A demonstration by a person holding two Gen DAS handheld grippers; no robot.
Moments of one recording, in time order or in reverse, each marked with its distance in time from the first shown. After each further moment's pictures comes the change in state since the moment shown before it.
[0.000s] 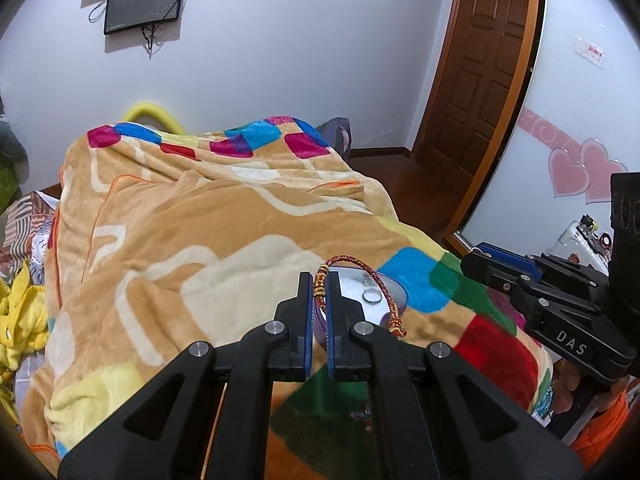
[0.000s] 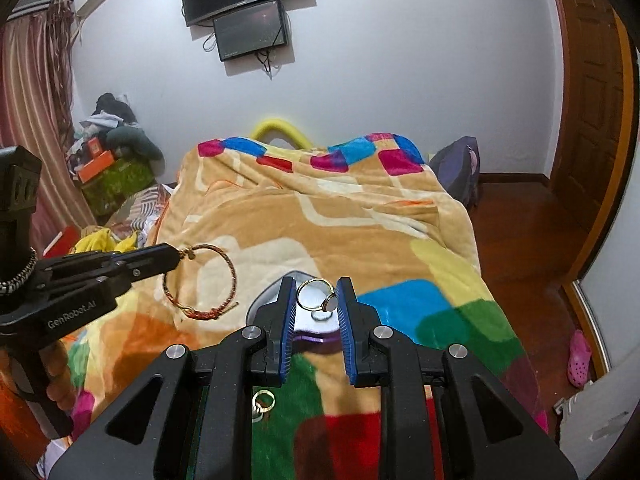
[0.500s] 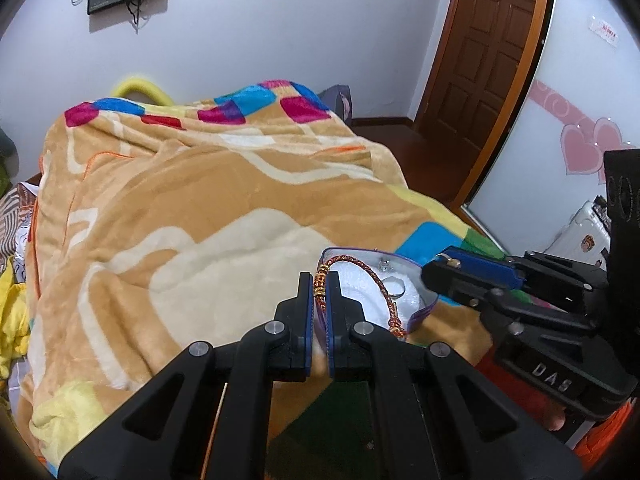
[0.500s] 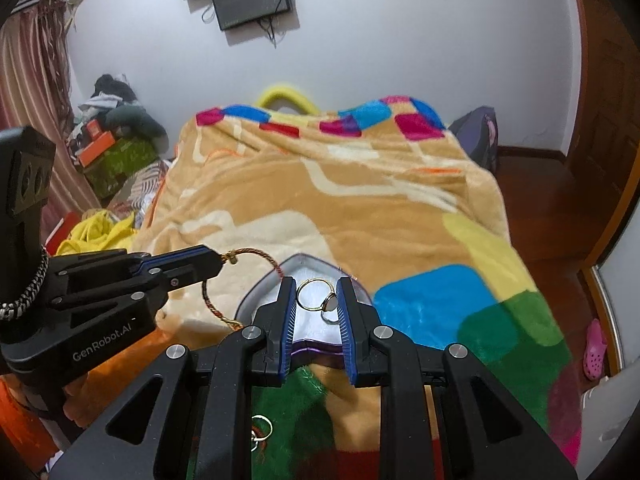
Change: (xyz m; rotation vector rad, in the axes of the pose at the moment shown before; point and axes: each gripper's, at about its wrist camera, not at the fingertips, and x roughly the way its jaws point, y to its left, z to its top) left arm 0.065 0.002 -0.006 0.018 0.113 0.001; right arm 0.058 -0.003 -0.009 0.008 0.136 0.048
